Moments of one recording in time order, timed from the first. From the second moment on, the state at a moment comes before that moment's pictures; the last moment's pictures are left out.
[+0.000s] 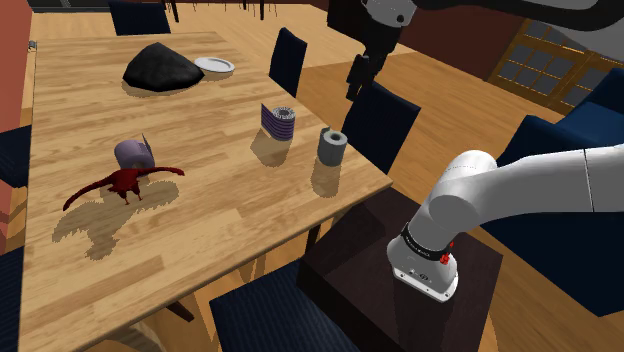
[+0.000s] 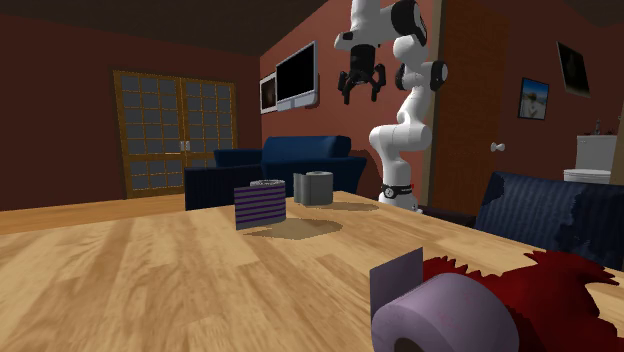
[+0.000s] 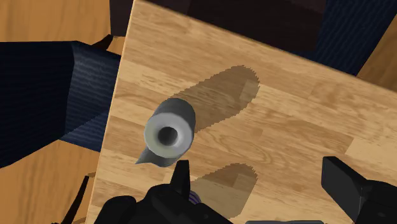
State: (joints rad) arm 0.02 -0.83 0.02 -2.38 0.04 1.66 -0.10
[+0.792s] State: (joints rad) arm 0.01 -0.45 0.00 -2.27 0.03 1.88 -0.13
